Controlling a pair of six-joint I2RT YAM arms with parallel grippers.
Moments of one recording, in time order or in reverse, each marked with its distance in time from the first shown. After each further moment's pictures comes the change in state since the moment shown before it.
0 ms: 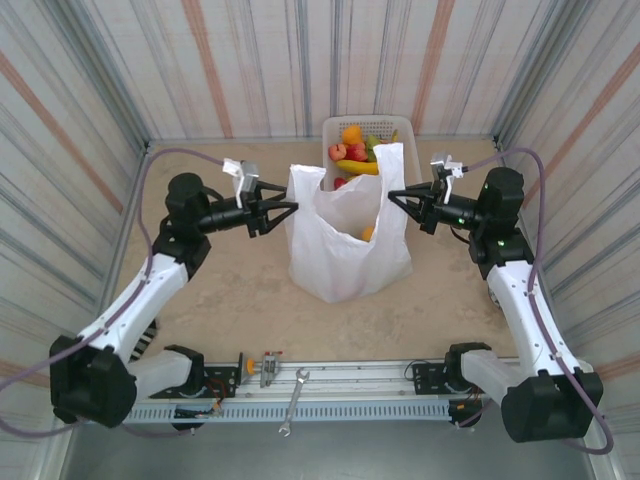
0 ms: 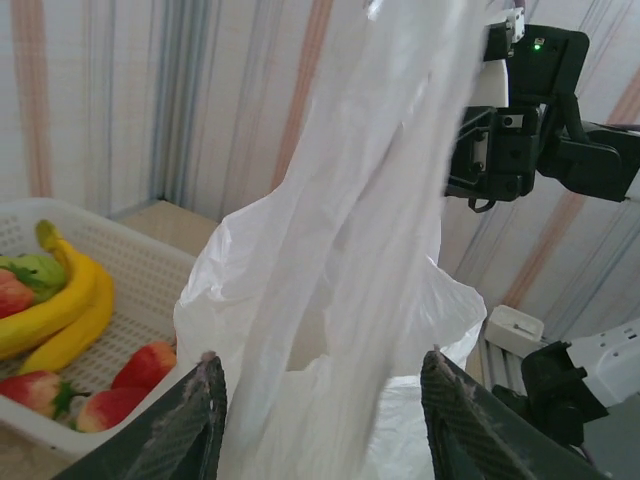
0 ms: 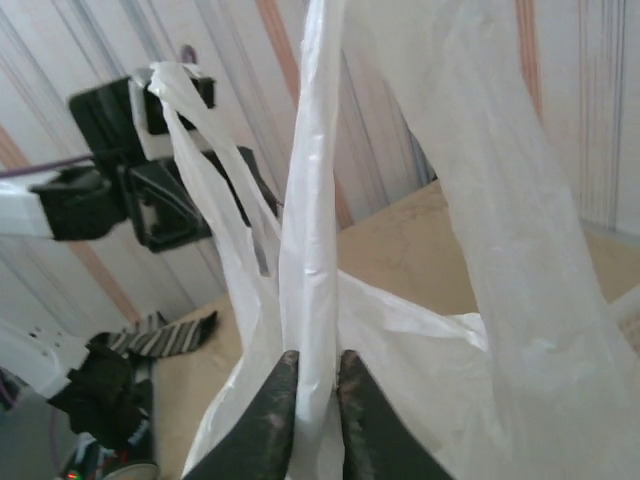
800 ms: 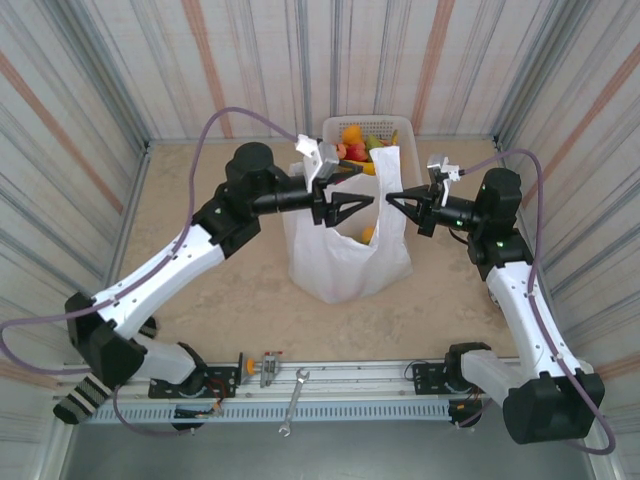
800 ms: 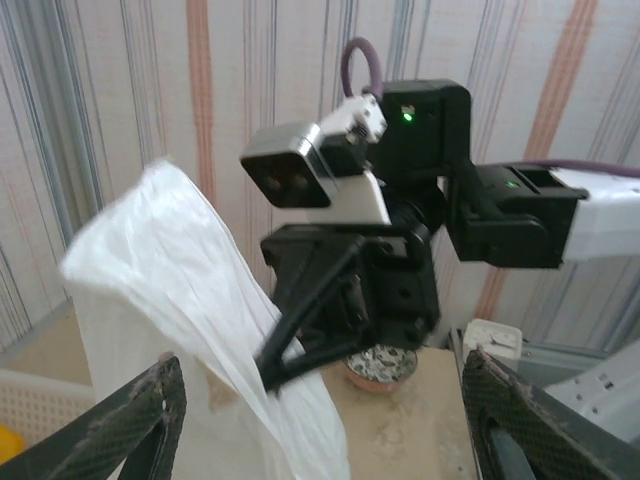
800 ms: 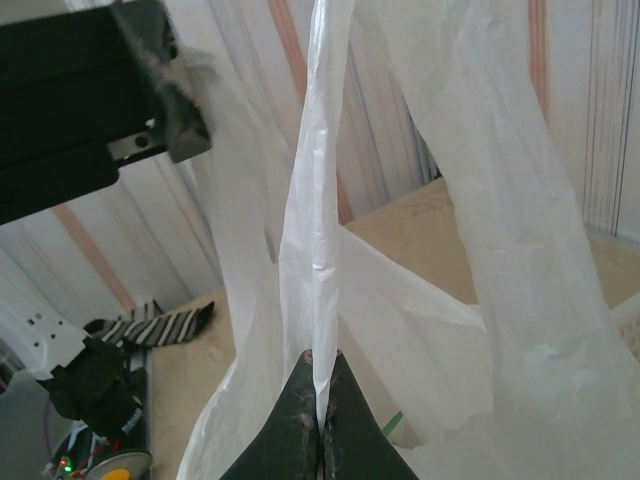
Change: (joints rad) left arm -0.428 0.306 0.524 -0.195 -0.307 0.167; right arm 0.021 -0.008 0.000 -0.023 0.000 -0.054
